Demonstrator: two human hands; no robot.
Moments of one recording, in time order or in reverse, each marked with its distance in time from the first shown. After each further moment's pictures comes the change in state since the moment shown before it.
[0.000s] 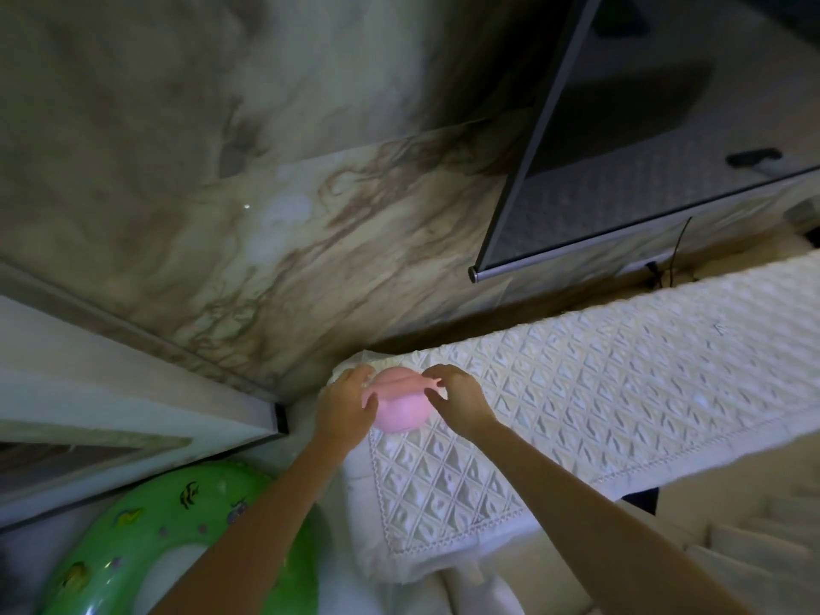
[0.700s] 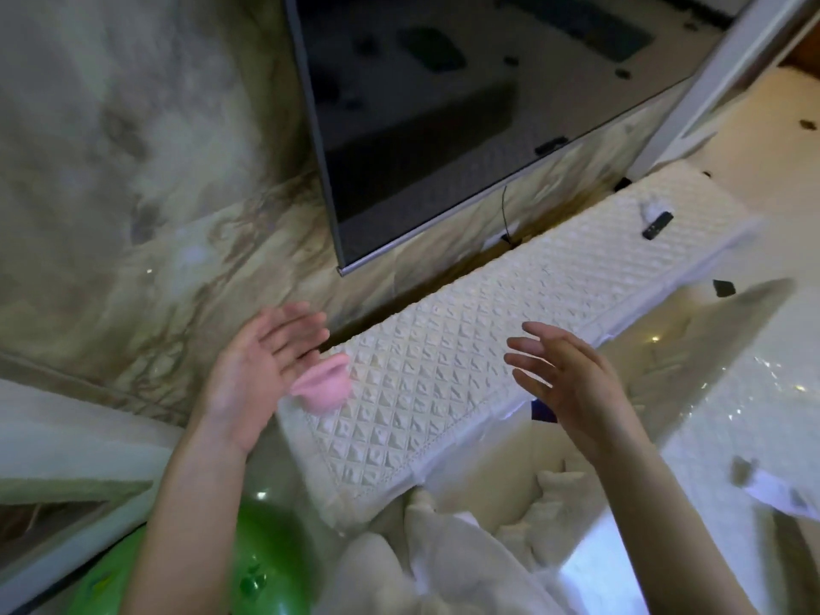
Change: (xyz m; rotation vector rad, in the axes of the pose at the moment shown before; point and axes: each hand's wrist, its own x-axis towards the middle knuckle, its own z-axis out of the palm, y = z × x) left_hand -0.115 0.248 -0.223 -1.287 -0.358 -0.314; right_hand -0.327 -0.100 -0.244 1.273 0.595 0.353
